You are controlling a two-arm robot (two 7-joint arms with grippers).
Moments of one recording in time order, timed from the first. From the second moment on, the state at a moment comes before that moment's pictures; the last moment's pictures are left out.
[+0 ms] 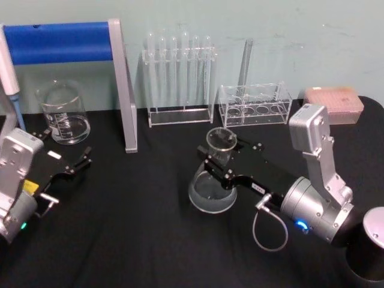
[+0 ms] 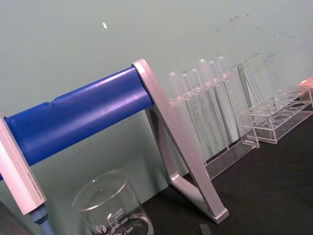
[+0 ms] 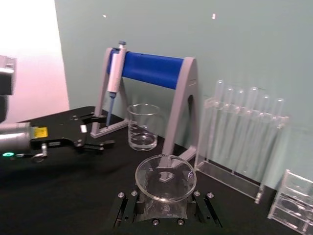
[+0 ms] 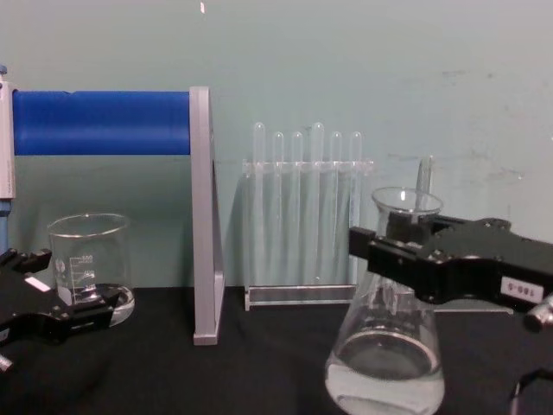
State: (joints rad) left arm -0.20 0.60 0.45 -1.41 -0.25 -0.12 0.03; right arm 0.07 0.39 -0.34 -1.75 0.31 0.08 0.38
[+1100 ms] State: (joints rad) left arm -0.20 0.60 0.45 -1.41 -0.25 -0.12 0.03; right arm 0.10 0.40 -0.31 -1.70 0.33 0.07 0.32
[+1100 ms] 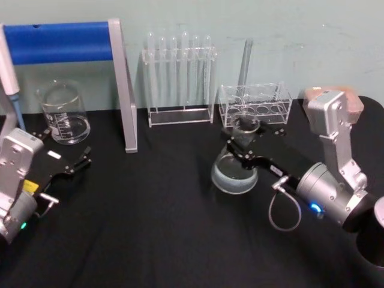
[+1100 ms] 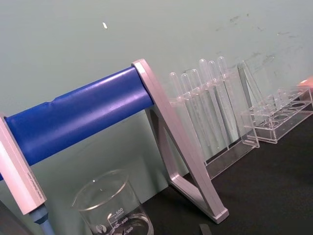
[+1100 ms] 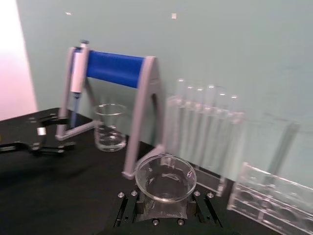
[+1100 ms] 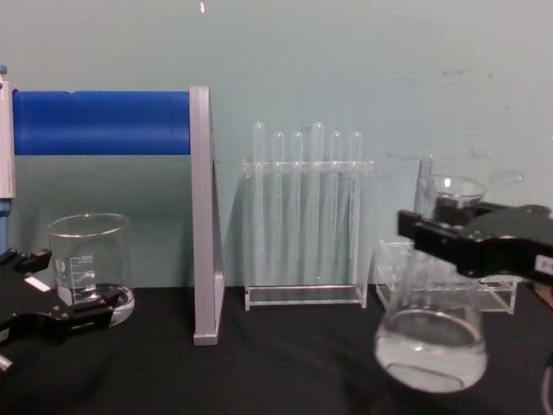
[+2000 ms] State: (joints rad) left arm -0.20 0.60 0.45 -1.41 -0.25 -0.12 0.03; right arm 0.13 0.36 -0.19 -1.62 0.27 0.07 0.25
